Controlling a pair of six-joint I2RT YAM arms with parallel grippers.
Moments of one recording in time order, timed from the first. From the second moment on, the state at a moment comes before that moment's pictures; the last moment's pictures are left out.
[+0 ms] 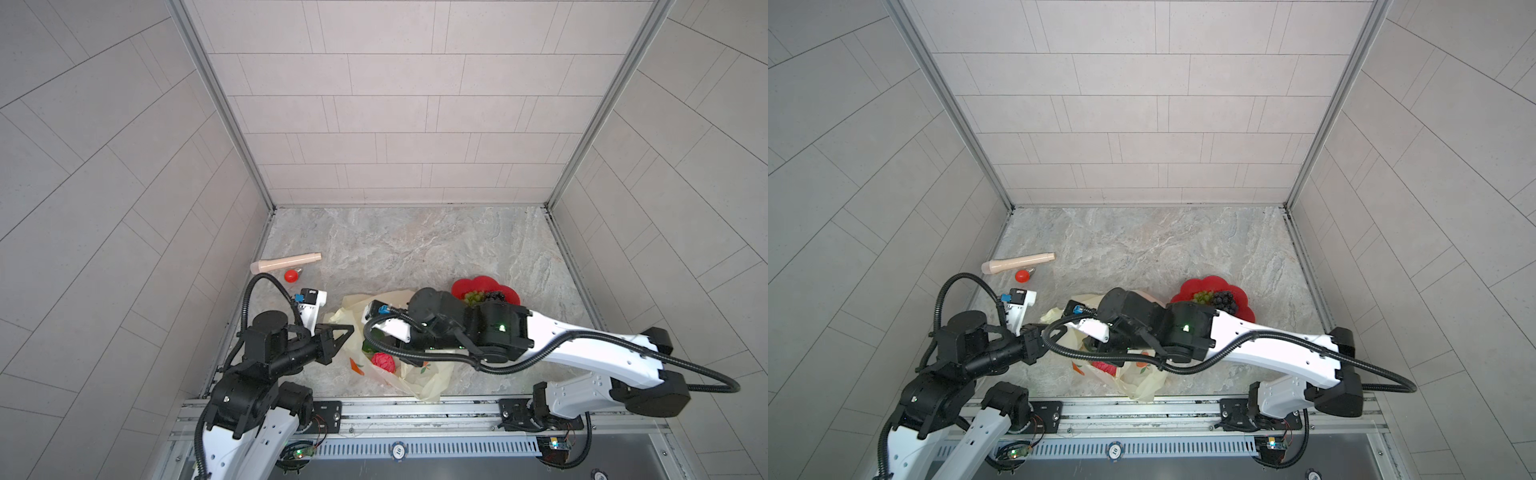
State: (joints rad) left arm -0.26 0.33 0.71 -0.88 0.63 -0.50; right arm 1.28 1.42 1.43 -0.68 0.02 -0.07
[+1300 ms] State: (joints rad) left arm -0.26 0.10 0.72 -1.22 0.70 -0.40; right arm 1.19 1.59 1.15 -0.49 0.34 -0.13
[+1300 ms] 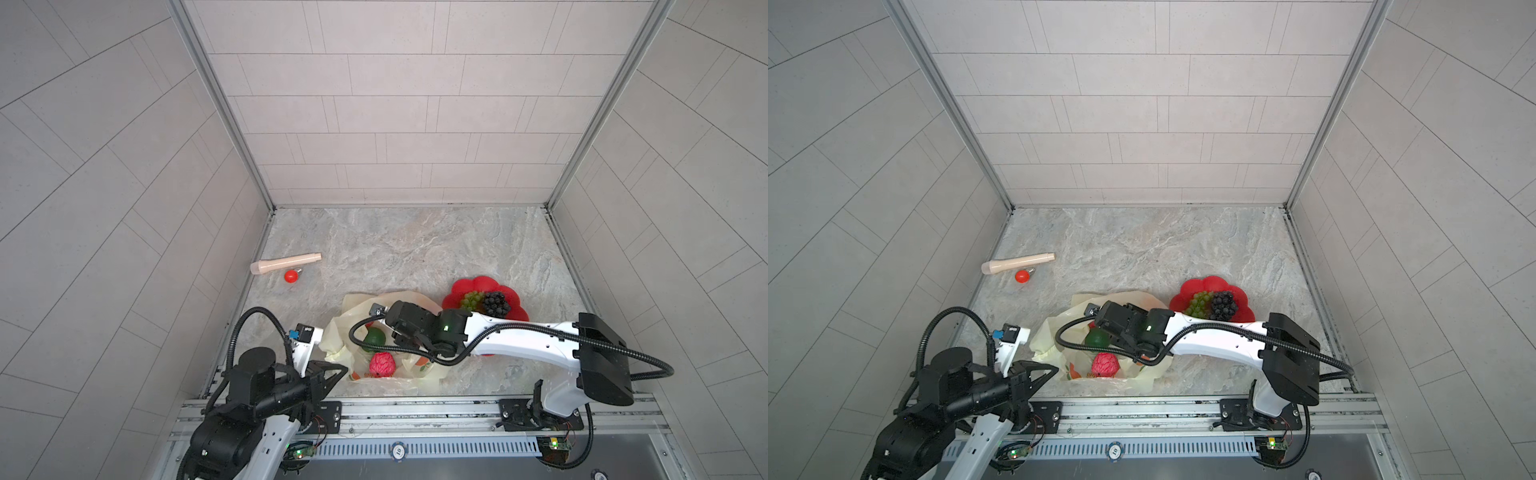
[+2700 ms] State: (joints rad) left arm -0.26 0.10 0.76 -1.24 0.61 -0.36; right arm 1.16 1.94 1.27 -0.28 0.18 -0.11
